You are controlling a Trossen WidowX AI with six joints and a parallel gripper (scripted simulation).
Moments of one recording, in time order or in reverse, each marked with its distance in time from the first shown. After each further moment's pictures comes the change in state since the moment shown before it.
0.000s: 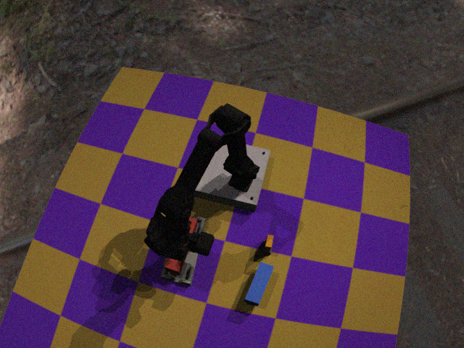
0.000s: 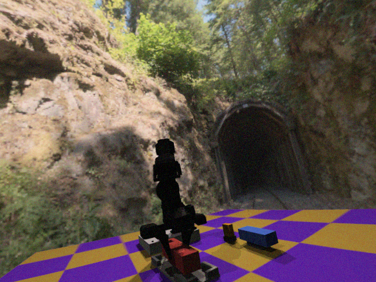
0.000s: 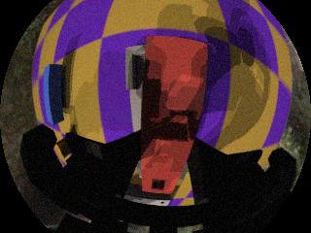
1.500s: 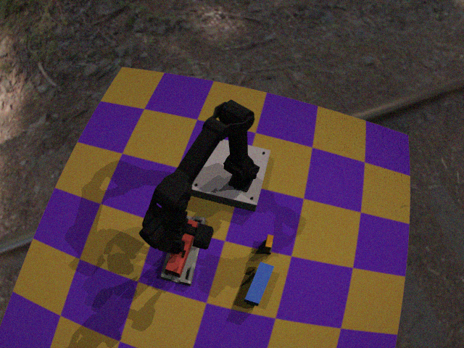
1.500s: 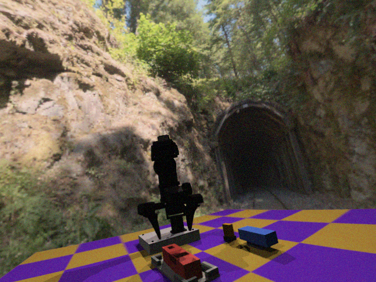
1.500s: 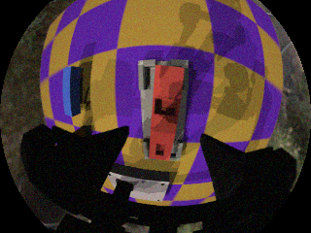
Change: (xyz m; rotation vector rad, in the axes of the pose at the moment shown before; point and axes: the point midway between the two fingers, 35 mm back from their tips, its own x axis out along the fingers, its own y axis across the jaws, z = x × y) arm -0.060 -0.001 0.004 -0.006 0.015 0.006
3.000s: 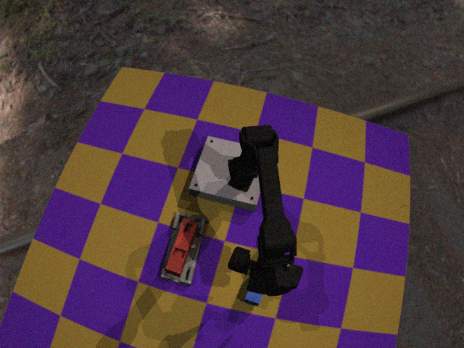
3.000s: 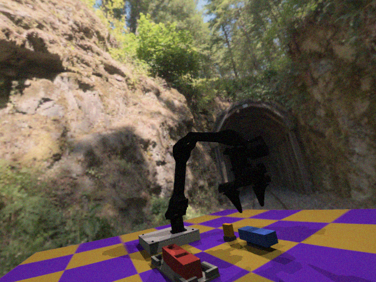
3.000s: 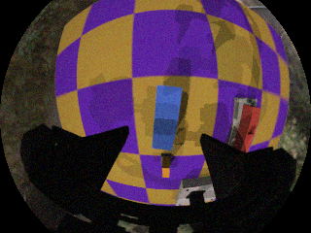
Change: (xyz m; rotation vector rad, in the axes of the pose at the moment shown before) arm -0.021 0.255 0.050 0.084 -0.043 0.034
